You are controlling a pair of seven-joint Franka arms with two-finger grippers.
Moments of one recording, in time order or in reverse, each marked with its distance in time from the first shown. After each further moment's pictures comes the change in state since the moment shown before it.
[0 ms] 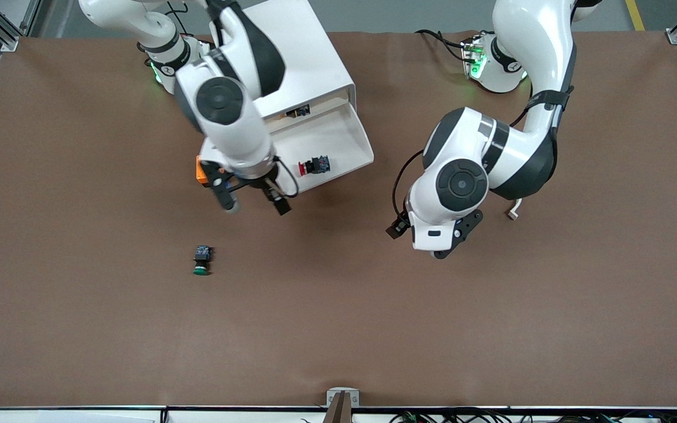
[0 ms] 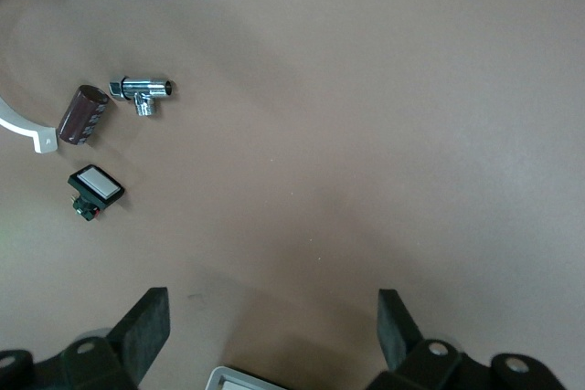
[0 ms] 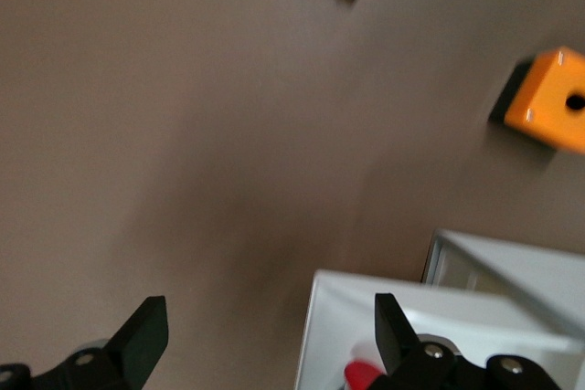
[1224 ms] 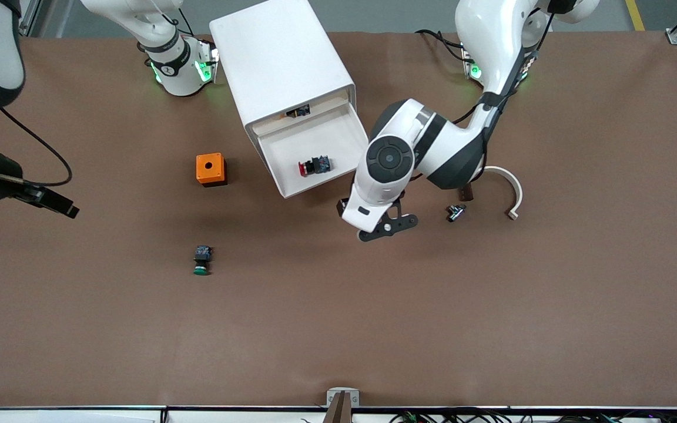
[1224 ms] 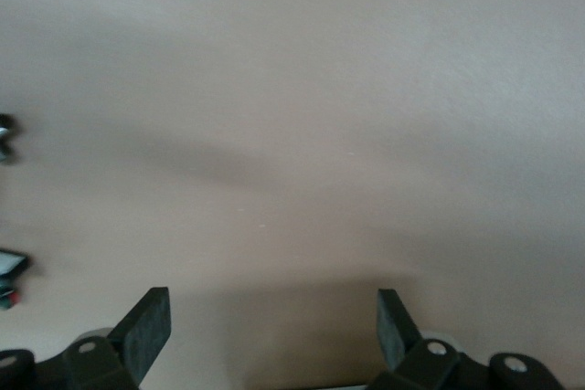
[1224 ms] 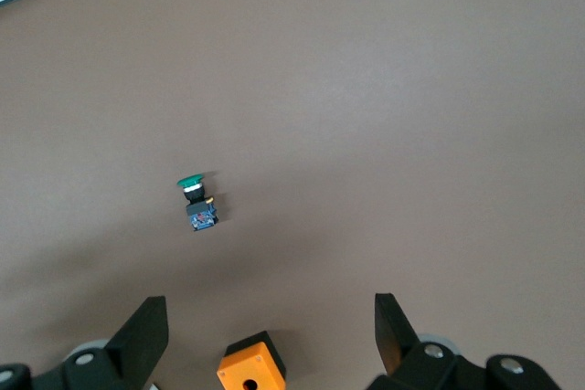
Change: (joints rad) left arm -0.090 0.062 -0.095 -0.052 0.043 0.229 0.308; right arm -0.568 -0.210 -0.015 0.000 -0.003 -0.187 -1.242
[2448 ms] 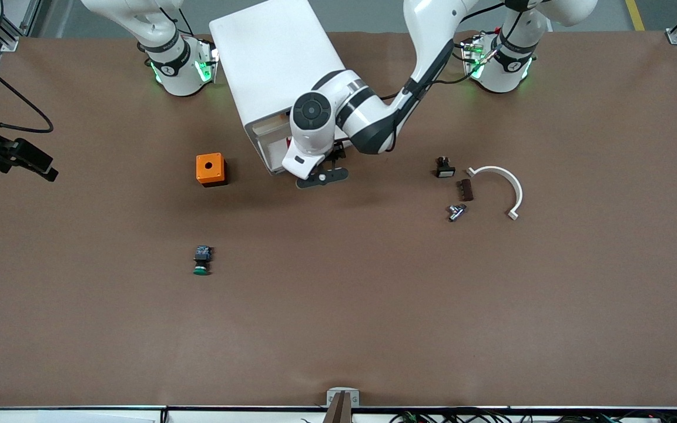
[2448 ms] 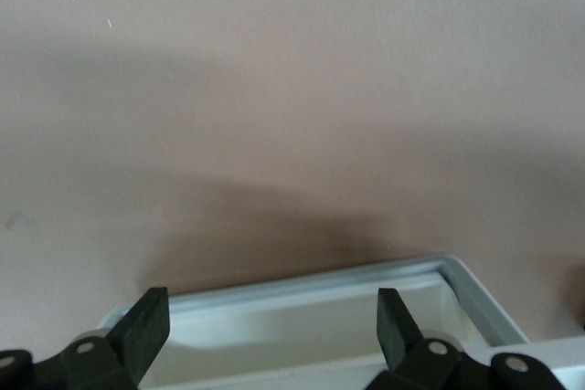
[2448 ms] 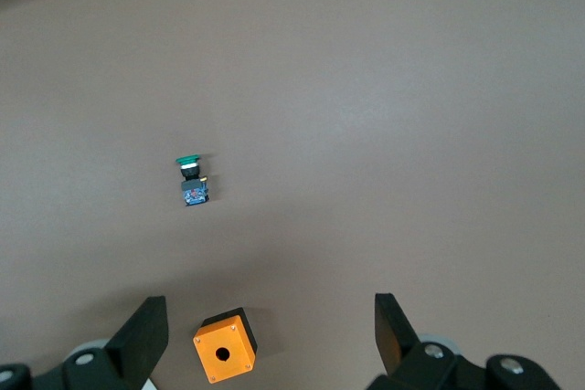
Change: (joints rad) left arm -0.177 0.021 -0.114 -0.113 -0.001 0.138 -0.194; right arm -0.002 -0.147 0.024 -0.071 -0.051 -0.029 -0.050
